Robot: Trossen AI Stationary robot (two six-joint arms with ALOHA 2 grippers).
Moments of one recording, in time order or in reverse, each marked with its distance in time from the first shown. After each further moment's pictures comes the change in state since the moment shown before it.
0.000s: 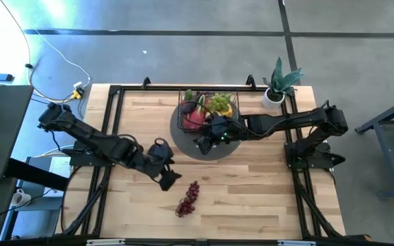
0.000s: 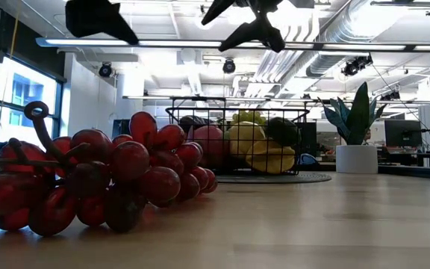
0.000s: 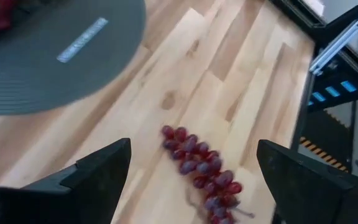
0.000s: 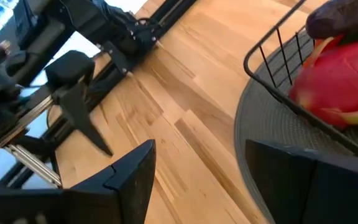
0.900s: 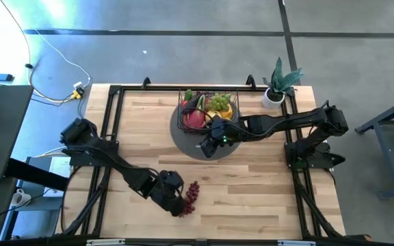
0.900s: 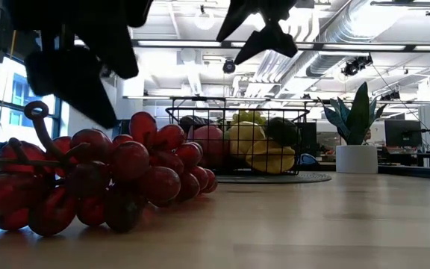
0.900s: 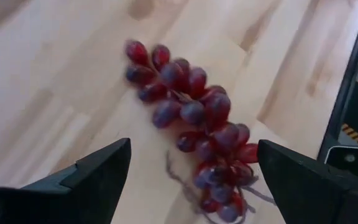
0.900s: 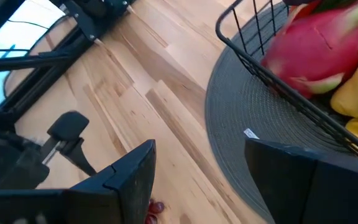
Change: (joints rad) left arm -0.150 0.376 0.001 0.209 0.009 -0.180; right arm 0.013 0.000 0.000 -0.148 0.001 -0.026
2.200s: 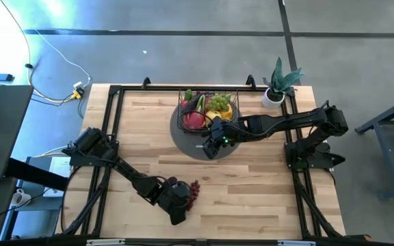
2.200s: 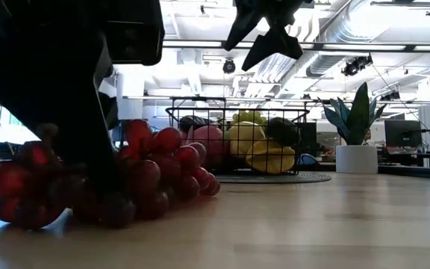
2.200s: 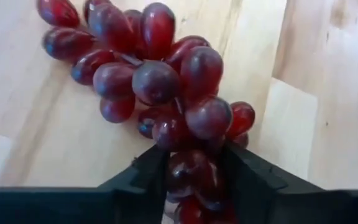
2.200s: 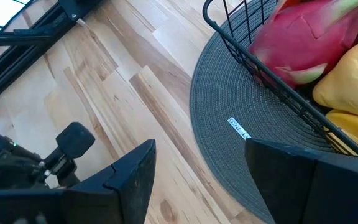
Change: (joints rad) left arm -0.007 0.181 -0.002 0.184 0.072 0.247; right arm 0.000 0.000 0.000 -0.067 0.004 -0.042
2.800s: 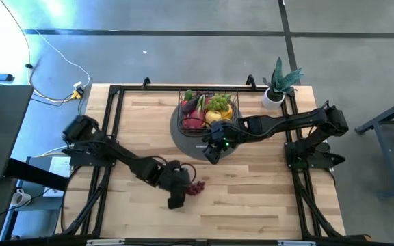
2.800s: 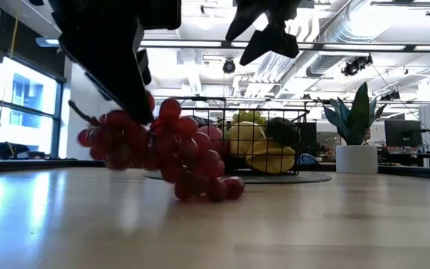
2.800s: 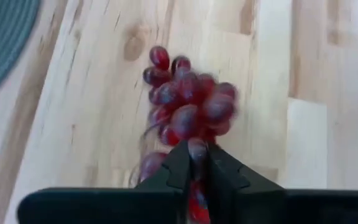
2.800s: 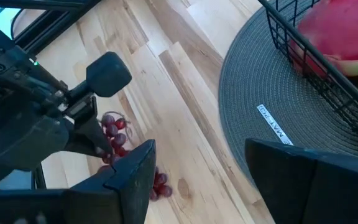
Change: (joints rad) left arm 0.134 -0.185 0.001 -0.190 0.066 0.300; right arm 0.006 0.000 0.000 0.012 -0.127 -0.080
